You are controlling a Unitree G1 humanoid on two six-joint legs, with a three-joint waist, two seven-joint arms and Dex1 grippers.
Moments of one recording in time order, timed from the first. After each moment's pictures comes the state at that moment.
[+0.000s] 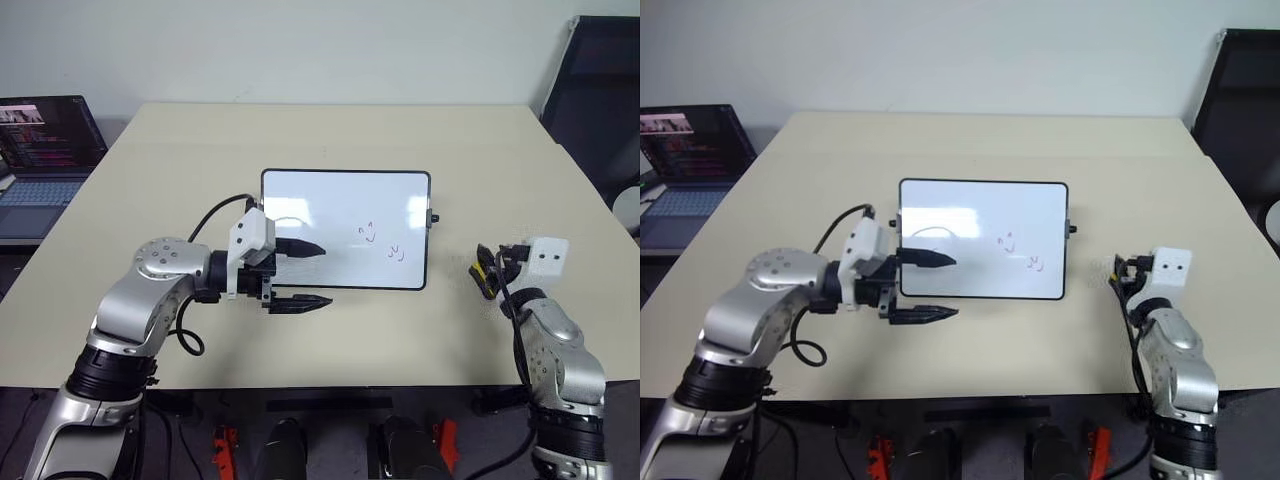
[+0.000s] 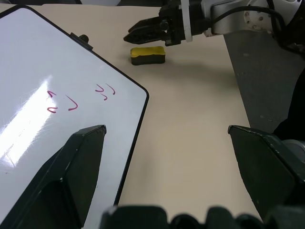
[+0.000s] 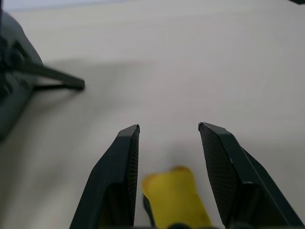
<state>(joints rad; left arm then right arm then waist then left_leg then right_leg) -0.48 0.72 -0.08 -0.19 -0.47 0.45 -1.21 -0.18 -0.28 -0.28 -0.20 0.25 0.53 0.17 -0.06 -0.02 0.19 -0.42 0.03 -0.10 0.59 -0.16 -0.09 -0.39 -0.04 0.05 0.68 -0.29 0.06</state>
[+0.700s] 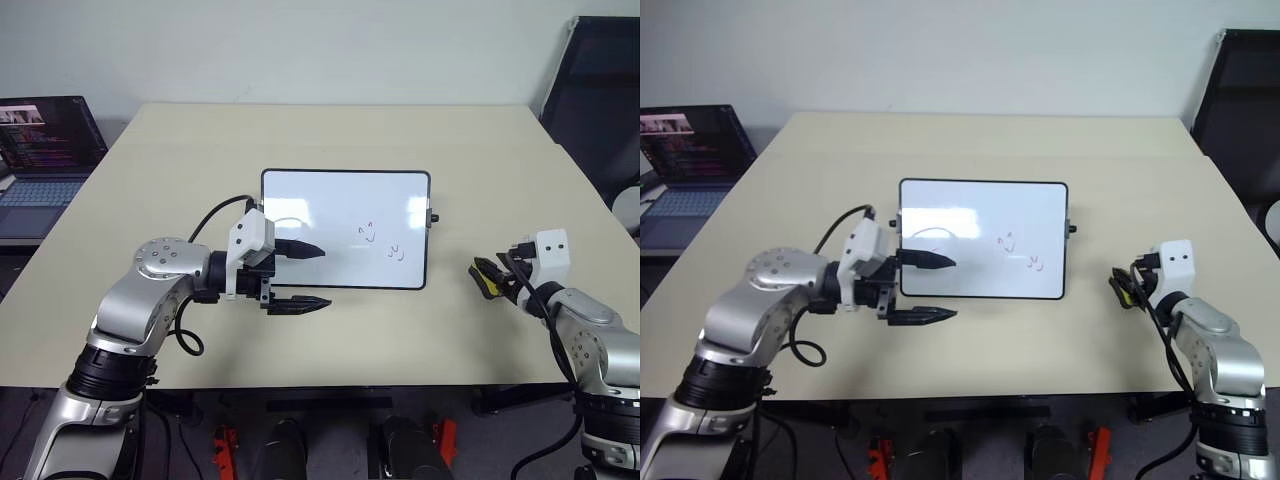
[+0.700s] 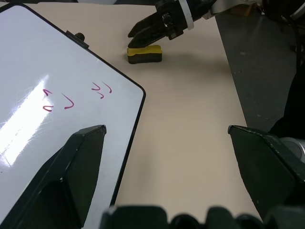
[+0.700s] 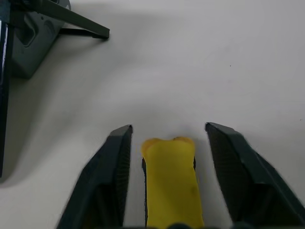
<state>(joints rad) -0.48 0.72 -0.08 -0.18 -0.47 0.45 -1.23 -0.23 -0.50 -0.27 -0.17 0.34 0.75 0.39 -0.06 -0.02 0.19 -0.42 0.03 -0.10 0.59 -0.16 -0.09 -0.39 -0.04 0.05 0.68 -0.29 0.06</state>
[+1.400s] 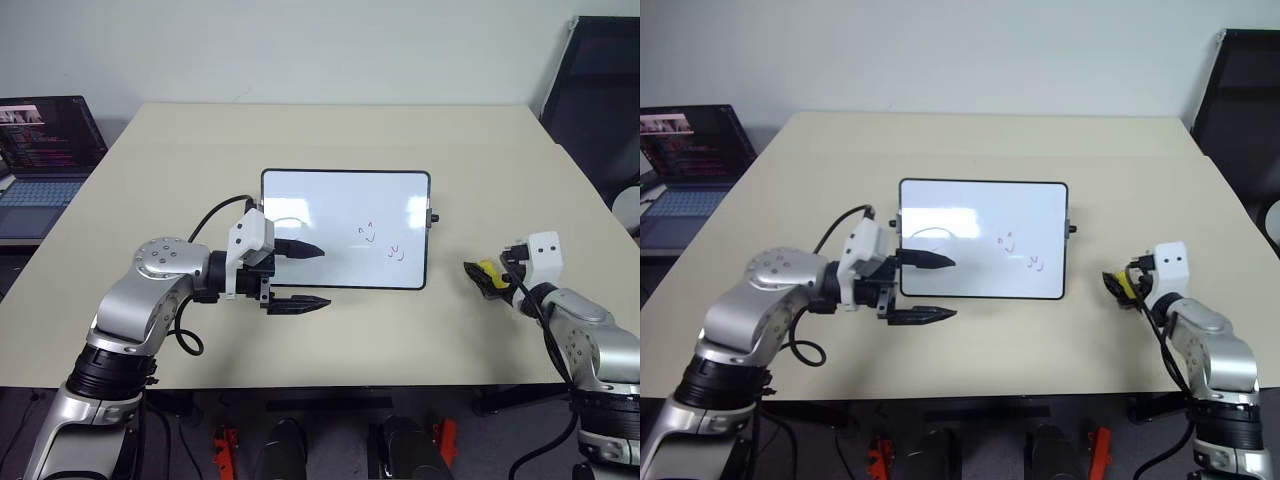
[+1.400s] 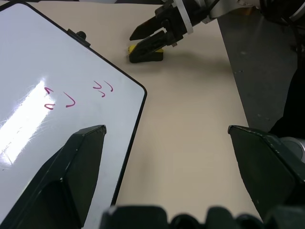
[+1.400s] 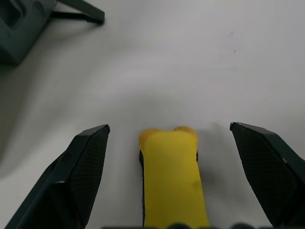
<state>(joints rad) -0.48 0.72 -0.08 -0.17 -0.46 0.45 -1.24 -0.25 -0.50 -0.23 -0.11 0.31 0.73 0.38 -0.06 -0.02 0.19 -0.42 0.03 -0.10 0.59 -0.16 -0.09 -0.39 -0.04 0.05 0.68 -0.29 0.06</state>
